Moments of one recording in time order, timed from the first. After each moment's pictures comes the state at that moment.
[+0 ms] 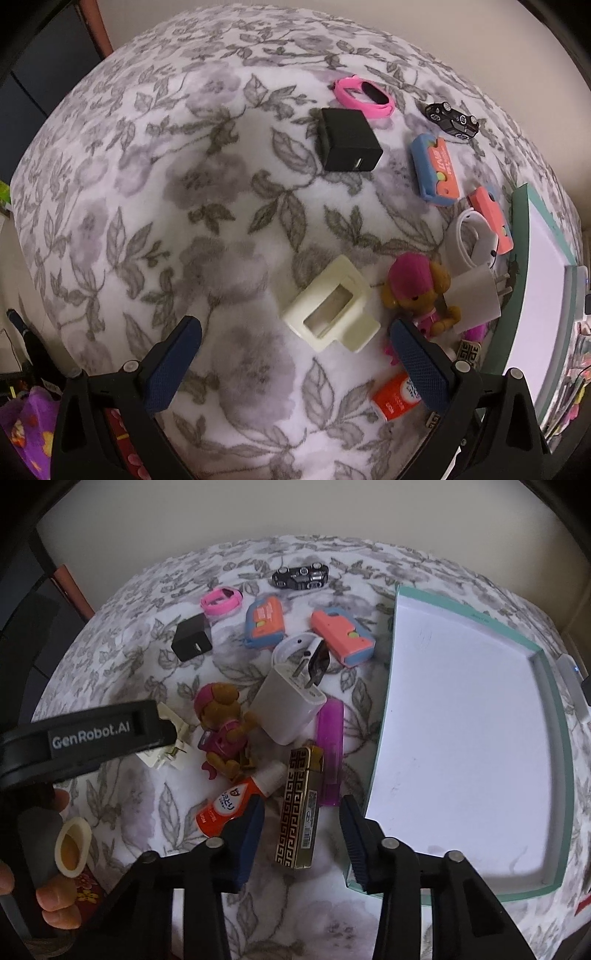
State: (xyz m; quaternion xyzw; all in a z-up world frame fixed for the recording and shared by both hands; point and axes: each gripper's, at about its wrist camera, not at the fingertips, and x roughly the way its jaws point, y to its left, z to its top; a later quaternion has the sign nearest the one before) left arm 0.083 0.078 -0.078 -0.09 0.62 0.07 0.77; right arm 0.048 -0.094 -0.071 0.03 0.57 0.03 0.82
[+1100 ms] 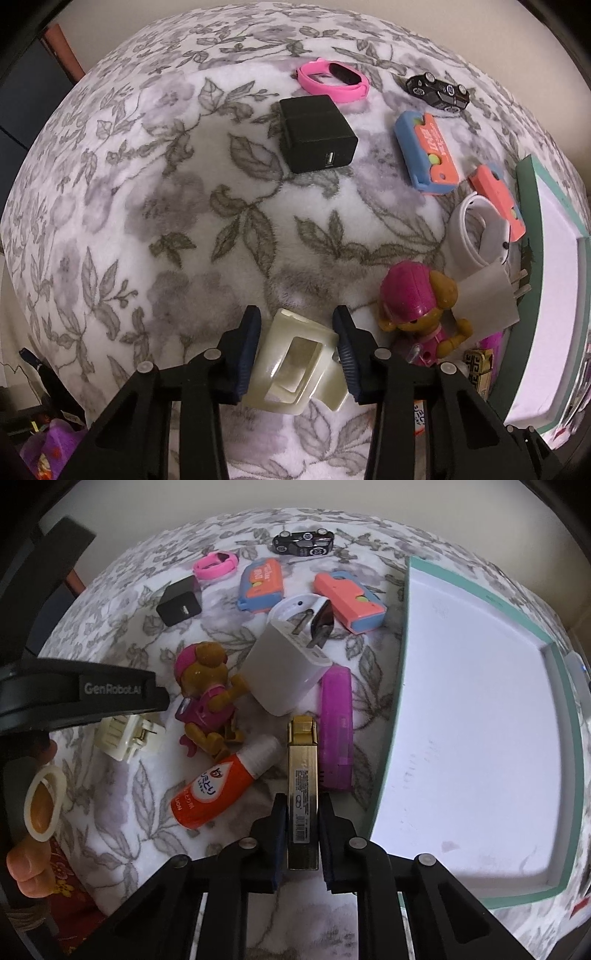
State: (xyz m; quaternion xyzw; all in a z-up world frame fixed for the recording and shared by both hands) left arm 0.144 0.033 -0.109 -0.04 0.64 0.04 0.77; right arm 0.051 -0.085 -0.095 0.01 0.60 0.02 0.80
